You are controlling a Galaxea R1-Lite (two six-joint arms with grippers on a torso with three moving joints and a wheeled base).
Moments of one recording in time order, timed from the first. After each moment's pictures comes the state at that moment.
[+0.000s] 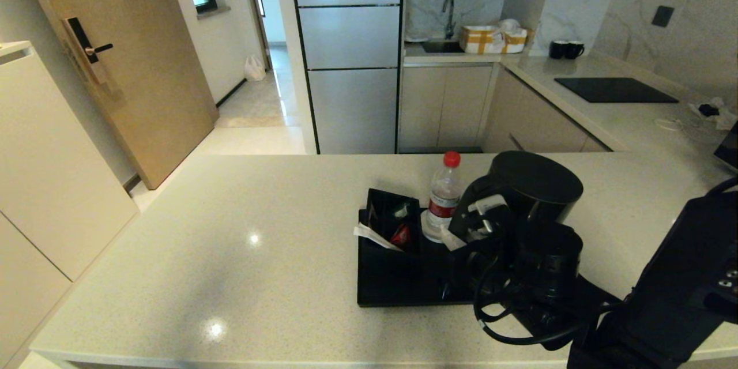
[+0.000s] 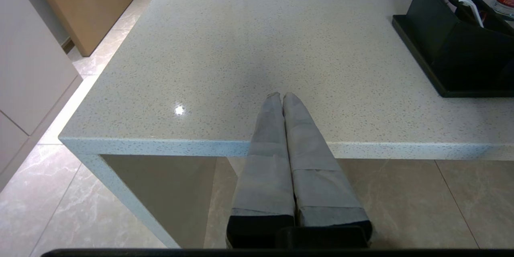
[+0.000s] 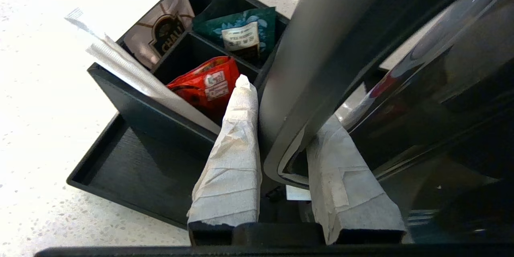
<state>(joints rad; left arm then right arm) 0.00 0.00 0.00 0.04 0.00 0.01 0.65 2.08 -0.50 -1.37 -0.34 -0.05</state>
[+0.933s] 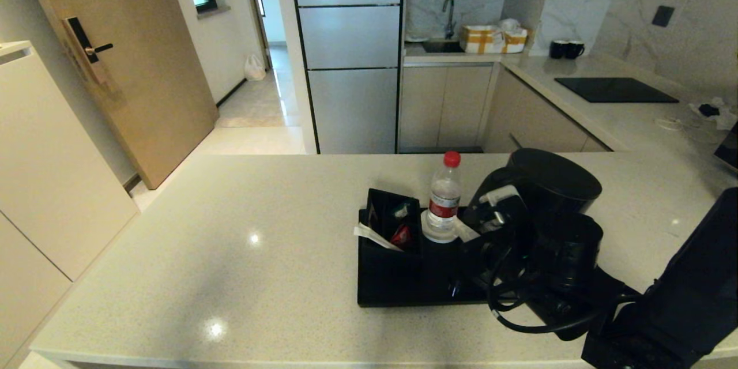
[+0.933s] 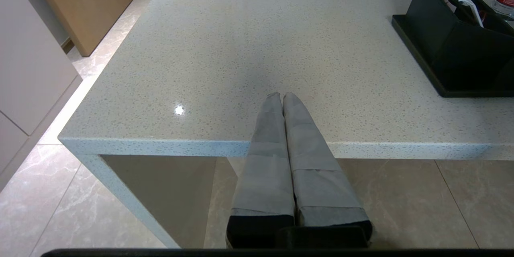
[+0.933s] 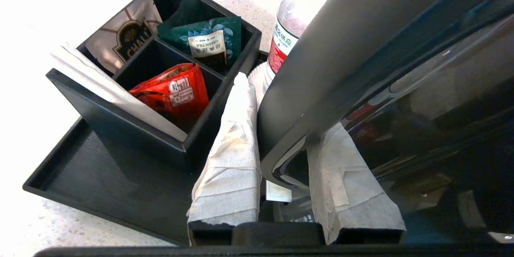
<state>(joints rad) 0.00 0.00 0.00 0.04 0.00 0.01 0.61 2.02 -0.49 -1.33 -0.35 -0.14</state>
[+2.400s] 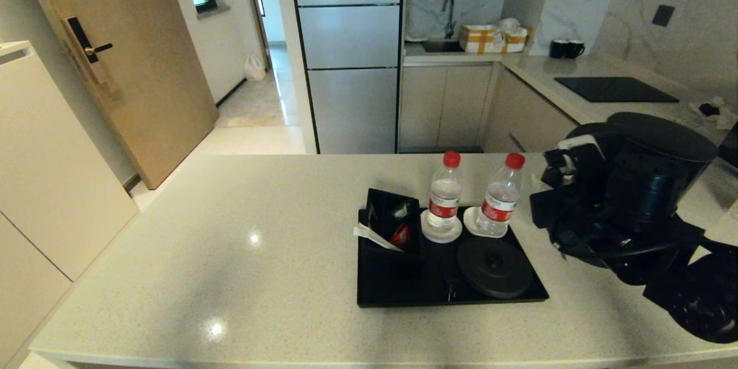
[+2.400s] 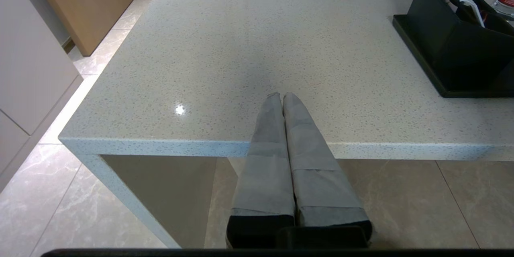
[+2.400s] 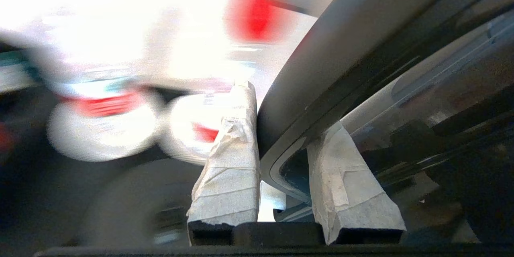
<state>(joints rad) 0.00 0.00 0.00 0.04 0.00 0.01 0.33 1.81 -0.57 -1.07 -0.43 -0.27</state>
